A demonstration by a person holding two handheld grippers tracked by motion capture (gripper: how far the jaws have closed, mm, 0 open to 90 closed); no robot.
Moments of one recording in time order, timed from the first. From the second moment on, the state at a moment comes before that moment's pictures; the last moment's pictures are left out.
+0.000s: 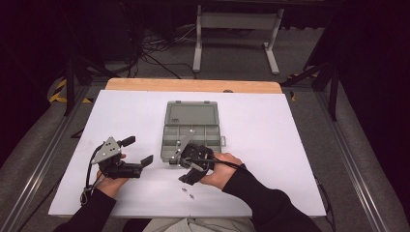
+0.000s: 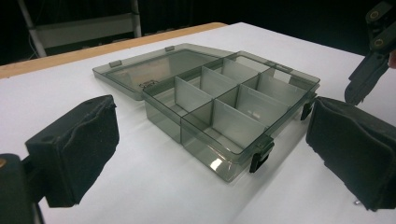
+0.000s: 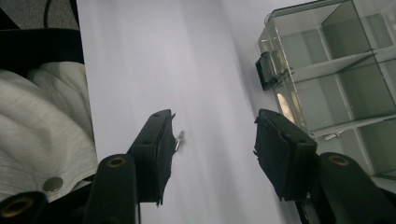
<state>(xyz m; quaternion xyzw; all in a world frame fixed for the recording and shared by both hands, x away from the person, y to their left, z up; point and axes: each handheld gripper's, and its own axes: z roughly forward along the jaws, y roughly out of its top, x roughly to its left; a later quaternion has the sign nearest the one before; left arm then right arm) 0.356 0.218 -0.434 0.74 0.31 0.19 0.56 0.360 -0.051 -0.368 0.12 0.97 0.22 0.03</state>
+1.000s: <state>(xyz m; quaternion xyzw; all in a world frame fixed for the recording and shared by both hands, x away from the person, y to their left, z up) 0.356 0.218 -0.434 0.74 0.31 0.19 0.57 0.350 -0.039 -0.413 0.11 0.98 0.17 0.01</state>
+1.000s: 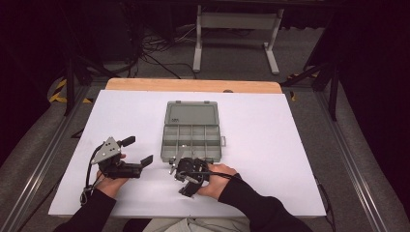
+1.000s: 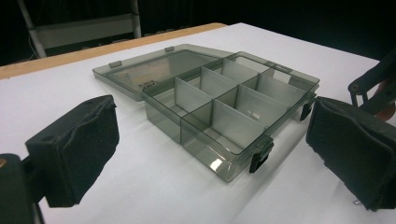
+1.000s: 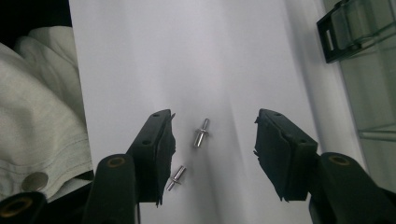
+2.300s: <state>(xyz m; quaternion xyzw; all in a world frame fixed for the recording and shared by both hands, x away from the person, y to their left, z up) 0.357 0.218 -0.434 0.74 0.31 0.19 0.56 0.346 -0.029 -0.425 0.09 0.99 0.14 0.01</state>
